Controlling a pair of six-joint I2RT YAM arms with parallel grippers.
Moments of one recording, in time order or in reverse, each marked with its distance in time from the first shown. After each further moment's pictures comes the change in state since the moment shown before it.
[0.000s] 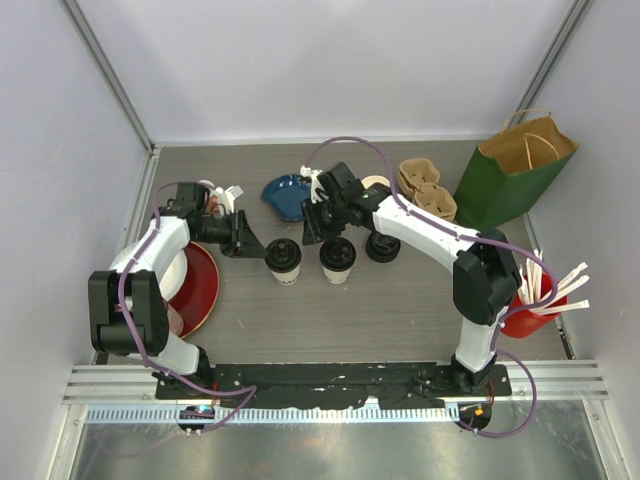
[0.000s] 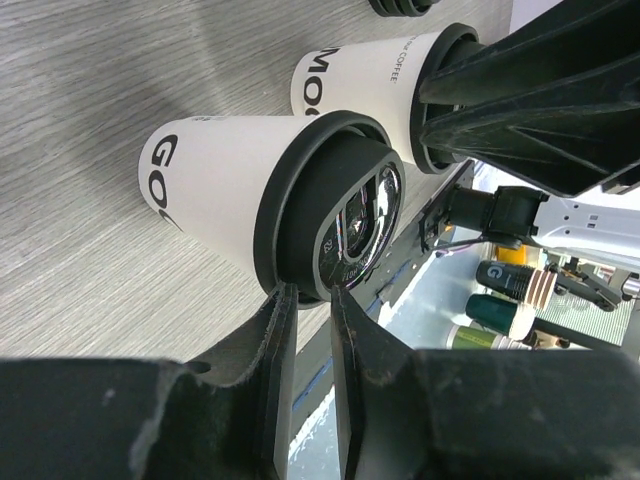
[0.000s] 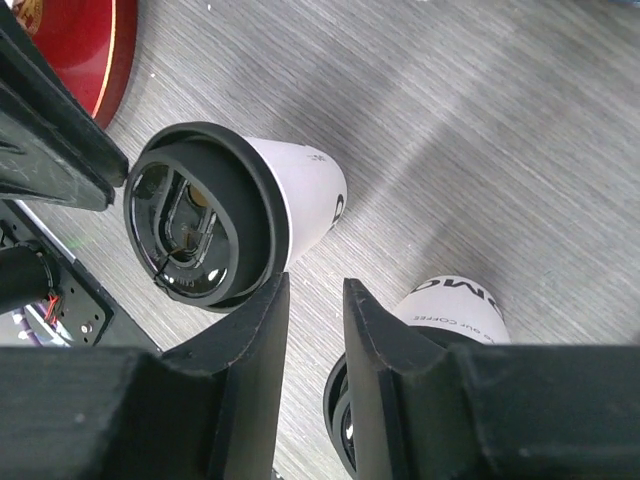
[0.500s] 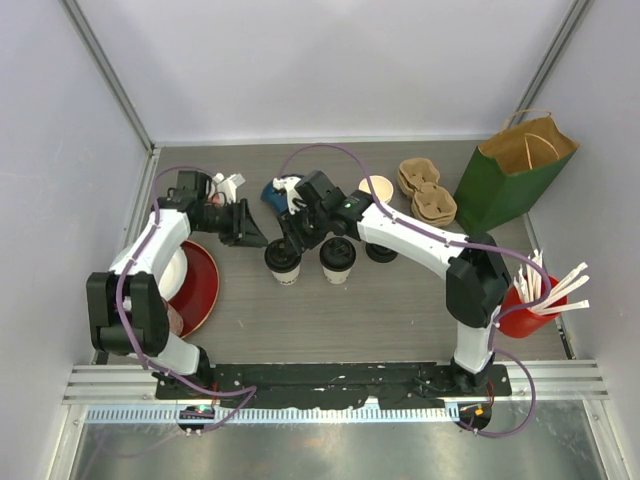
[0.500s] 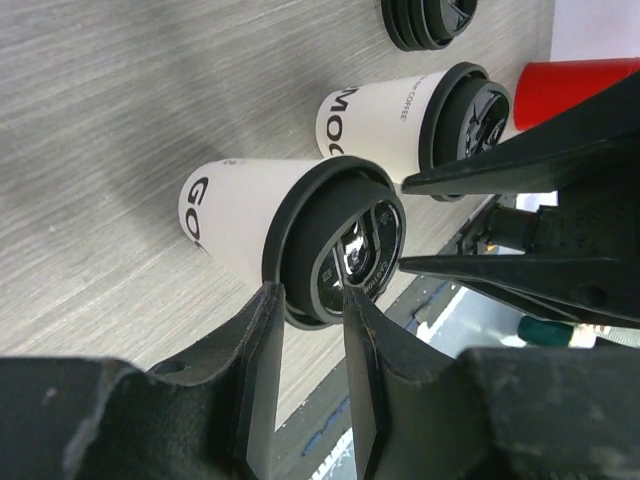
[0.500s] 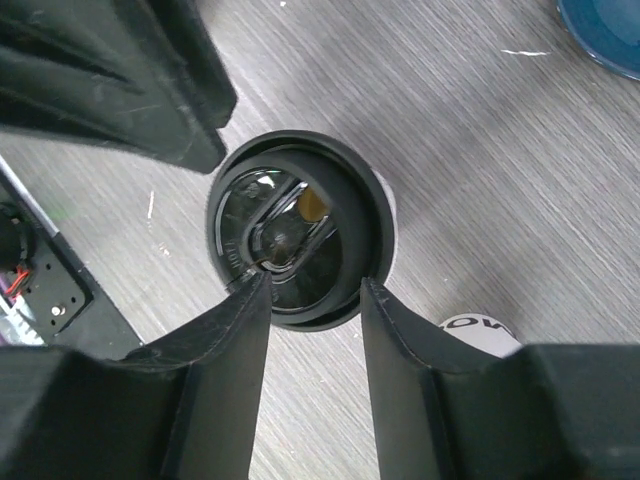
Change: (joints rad) left arm -0.016 0.000 0.082 -0.011 -0.084 0.029; right arm 0.109 0.019 0.080 -0.010 0.051 -0.122
